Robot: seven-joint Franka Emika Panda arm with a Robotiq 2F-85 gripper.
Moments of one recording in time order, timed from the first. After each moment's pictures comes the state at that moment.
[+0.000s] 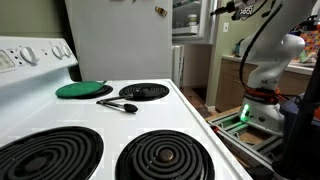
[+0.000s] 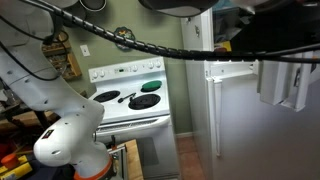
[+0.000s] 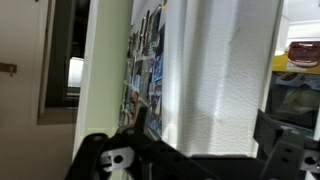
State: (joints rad) arm -0.31 -0.32 -0.32 -2.10 1.33 2.21 -1.84
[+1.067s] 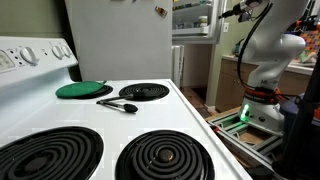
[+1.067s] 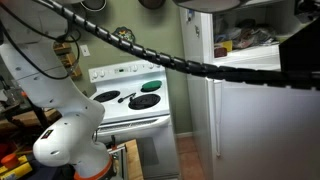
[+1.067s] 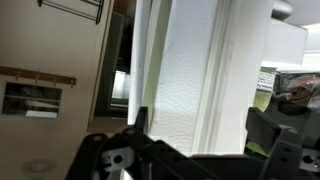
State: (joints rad) arm -0.33 -0.17 -0.40 -1.97 1.33 2.29 -1.85
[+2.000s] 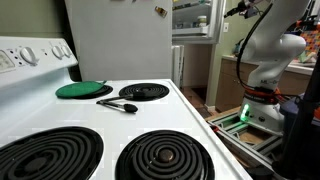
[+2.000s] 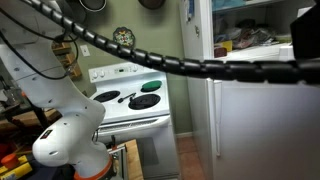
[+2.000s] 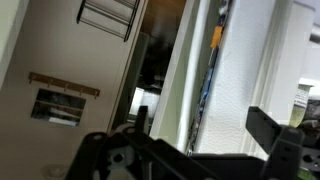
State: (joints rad) arm -0.36 -0.20 -0.40 -1.95 1.15 2.41 -1.75
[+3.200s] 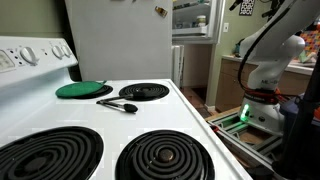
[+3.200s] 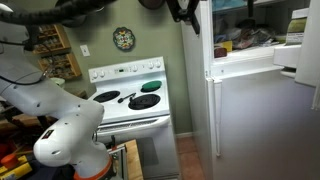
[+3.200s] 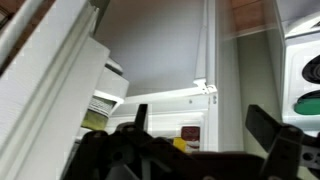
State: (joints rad) arm -0.31 -0.53 -0.41 -1.97 0.49 1.70 -1.54
